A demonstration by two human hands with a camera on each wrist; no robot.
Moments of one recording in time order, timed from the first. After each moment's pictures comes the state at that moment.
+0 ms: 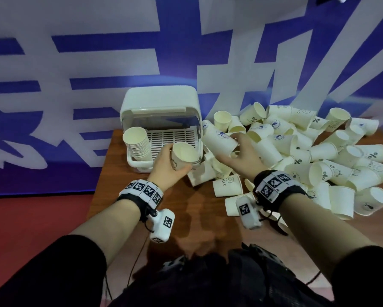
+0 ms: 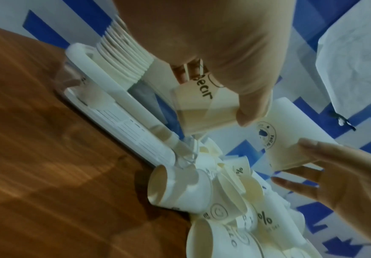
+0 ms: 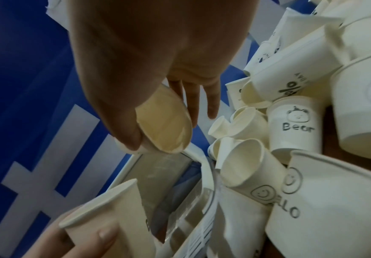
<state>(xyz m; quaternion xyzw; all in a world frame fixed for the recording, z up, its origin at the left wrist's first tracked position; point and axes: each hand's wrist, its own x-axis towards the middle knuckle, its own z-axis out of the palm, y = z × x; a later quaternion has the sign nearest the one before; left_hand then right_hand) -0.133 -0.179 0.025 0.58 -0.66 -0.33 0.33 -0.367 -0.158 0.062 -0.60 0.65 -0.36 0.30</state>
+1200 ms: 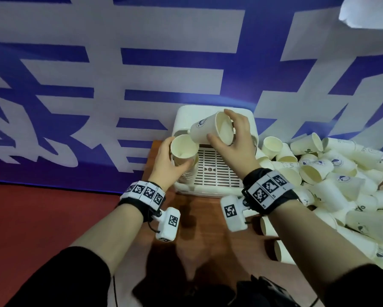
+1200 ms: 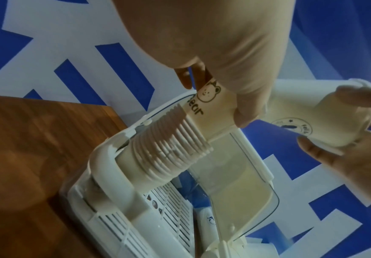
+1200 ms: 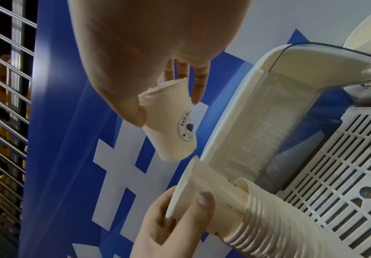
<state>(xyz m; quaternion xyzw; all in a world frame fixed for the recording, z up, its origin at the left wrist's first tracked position) 0.001 -0.258 0.052 0.59 -0.56 -0.36 0.45 -0.188 -0.265 0.117 -0.65 0.51 -0.52 0.23</state>
